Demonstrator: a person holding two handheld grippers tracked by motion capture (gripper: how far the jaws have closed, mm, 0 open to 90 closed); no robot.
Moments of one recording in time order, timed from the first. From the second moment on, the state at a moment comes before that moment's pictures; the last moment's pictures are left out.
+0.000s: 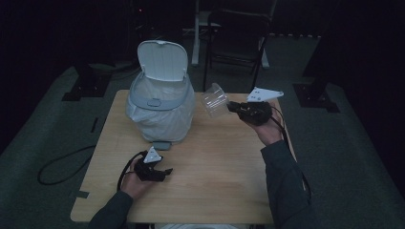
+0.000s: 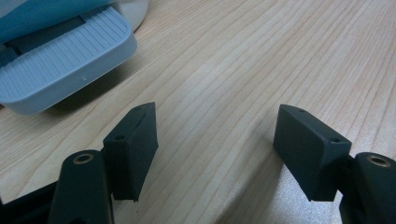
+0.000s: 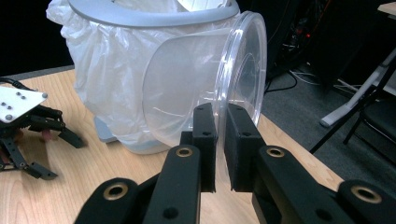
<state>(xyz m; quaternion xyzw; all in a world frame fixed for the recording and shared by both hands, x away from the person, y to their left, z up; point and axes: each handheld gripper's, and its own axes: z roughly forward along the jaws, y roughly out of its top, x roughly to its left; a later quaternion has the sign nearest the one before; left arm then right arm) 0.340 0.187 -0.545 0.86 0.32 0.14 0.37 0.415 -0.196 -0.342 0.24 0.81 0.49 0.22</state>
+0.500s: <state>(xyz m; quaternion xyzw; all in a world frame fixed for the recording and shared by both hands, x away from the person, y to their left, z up) 0.341 0.187 -0.545 0.86 0.32 0.14 0.37 0.422 -0.187 -0.328 0.23 0.81 0.49 0.23</state>
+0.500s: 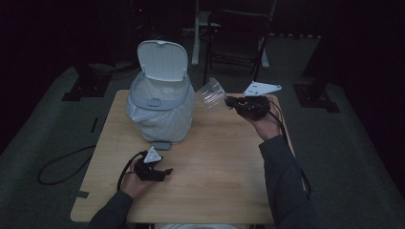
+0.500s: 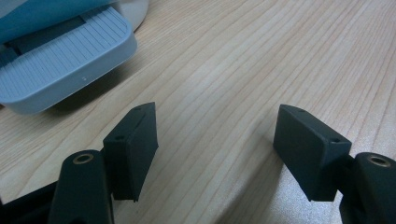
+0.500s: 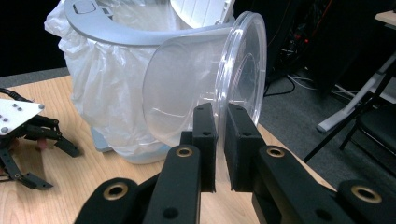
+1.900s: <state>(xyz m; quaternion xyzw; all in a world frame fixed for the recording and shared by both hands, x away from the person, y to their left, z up) 0.341 0.187 -0.545 0.86 0.32 0.14 0.37 0.436 -0.158 -0.289 0.21 0.80 0.51 0.24</state>
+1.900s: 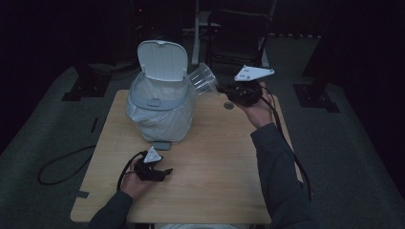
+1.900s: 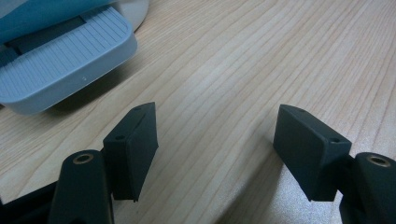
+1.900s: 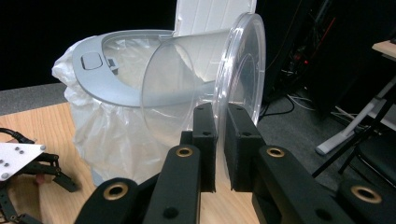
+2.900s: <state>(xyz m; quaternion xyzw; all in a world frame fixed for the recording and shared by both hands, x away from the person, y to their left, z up) 0.341 0.187 -0.544 0.86 0.32 0.14 0.37 0.445 -0.137 -0.254 0.19 0.79 0.53 0.25</state>
